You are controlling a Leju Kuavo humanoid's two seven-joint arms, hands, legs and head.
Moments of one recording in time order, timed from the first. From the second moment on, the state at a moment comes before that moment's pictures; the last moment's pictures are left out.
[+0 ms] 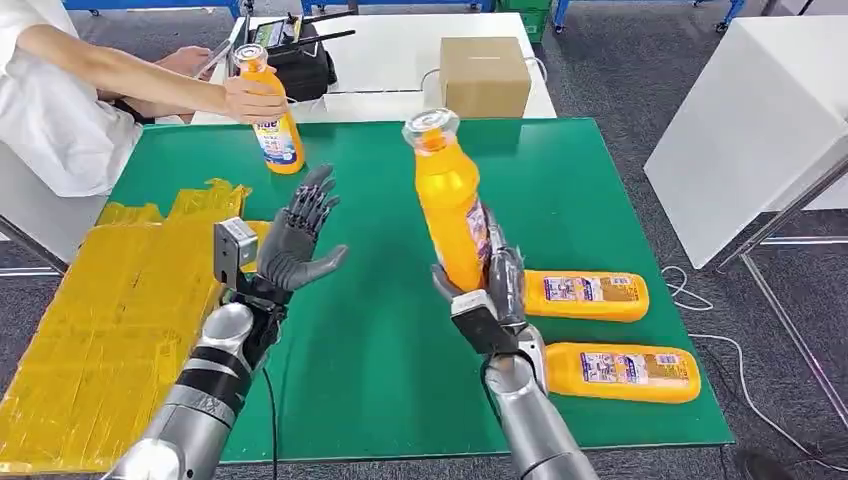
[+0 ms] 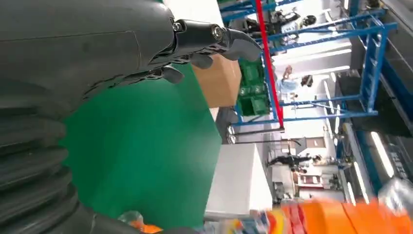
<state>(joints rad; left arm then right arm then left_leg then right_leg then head) -0.48 -0.16 -0.14 -1.02 -0.07 -0.31 -0.51 -0.34 0.29 0.18 -1.00 0.51 -0.37 -0.59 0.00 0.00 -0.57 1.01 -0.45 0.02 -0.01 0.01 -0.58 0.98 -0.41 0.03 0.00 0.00</state>
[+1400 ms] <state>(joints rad) -0.54 -0.18 -0.22 -0.92 0.07 -0.39 -0.54 -0.55 0.36 0.79 -0.71 0.47 -0.54 -0.33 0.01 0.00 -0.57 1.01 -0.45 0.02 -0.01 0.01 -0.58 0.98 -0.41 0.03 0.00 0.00</state>
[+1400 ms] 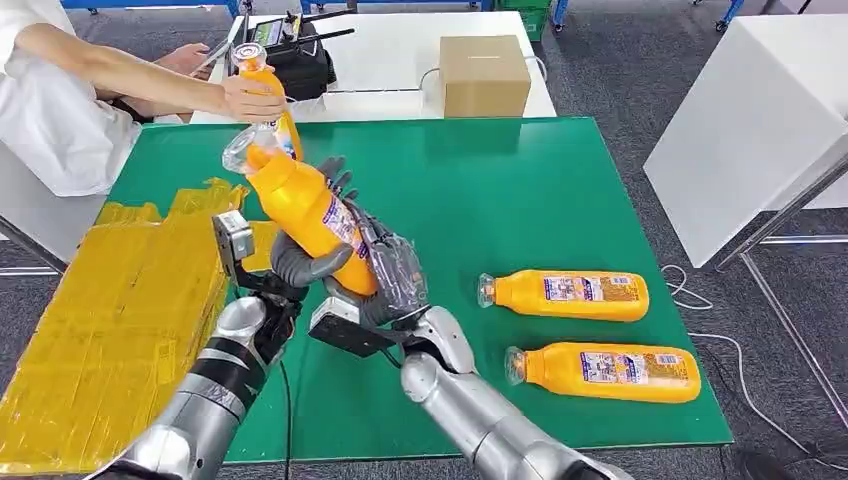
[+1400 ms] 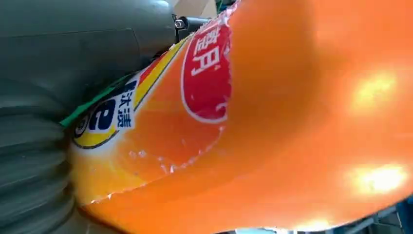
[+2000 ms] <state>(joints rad) -0.42 -0.18 -0.29 -1.10 -0.06 -0.26 -0.55 -0.55 0.34 0.87 -0.65 0.44 -0.60 -0.34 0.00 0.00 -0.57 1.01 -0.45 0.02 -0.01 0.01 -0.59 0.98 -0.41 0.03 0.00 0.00</state>
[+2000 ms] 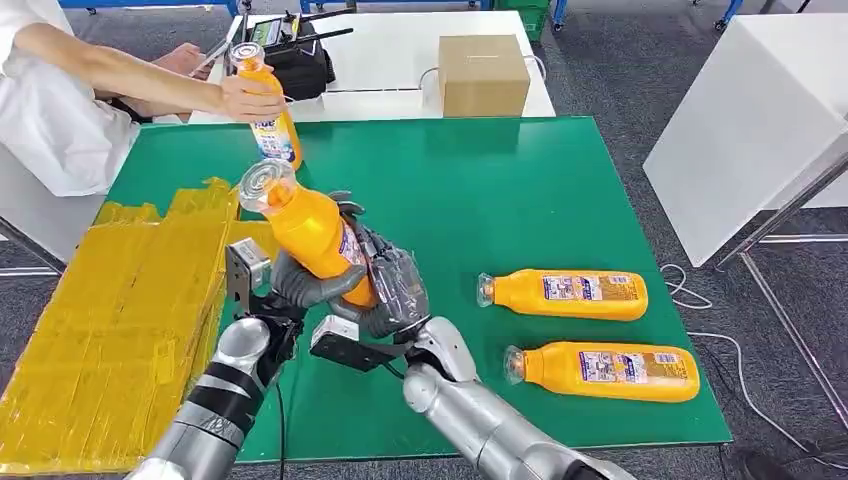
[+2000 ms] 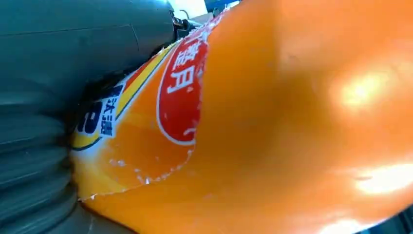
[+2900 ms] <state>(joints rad) -0.43 -0.18 -0.30 -1.17 -0.19 -0.06 -0.52 -0.30 0.32 0.63 -1.08 0.68 -0.61 -0.44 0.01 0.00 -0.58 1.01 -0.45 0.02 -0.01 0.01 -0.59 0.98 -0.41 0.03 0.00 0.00</state>
